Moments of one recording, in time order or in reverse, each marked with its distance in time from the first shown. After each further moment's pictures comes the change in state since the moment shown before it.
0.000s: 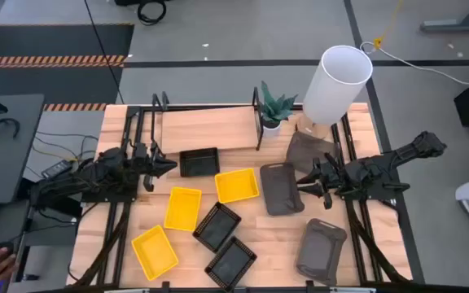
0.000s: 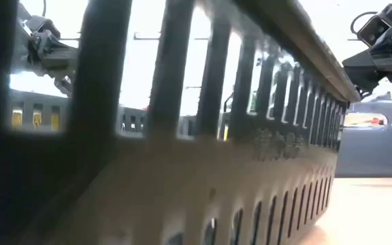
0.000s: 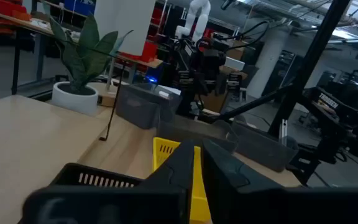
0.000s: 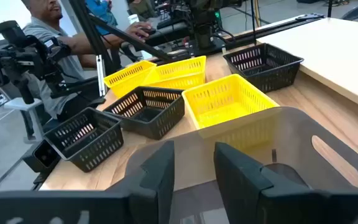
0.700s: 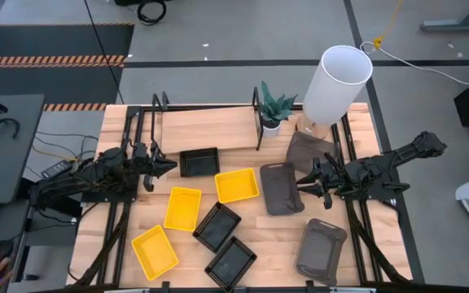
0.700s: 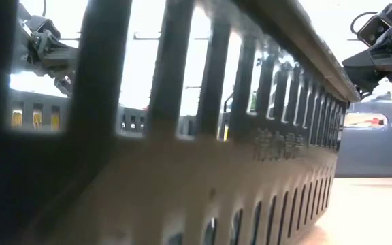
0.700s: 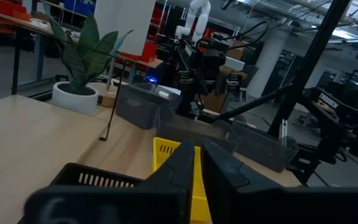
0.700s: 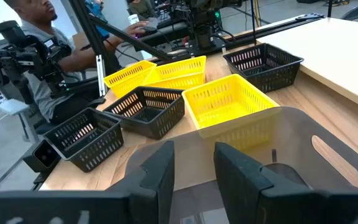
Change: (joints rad) left arm 0.000 0.000 0.000 0.000 0.000 0.000; right arm 0.000 0.000 0.000 0.000 0.000 0.000
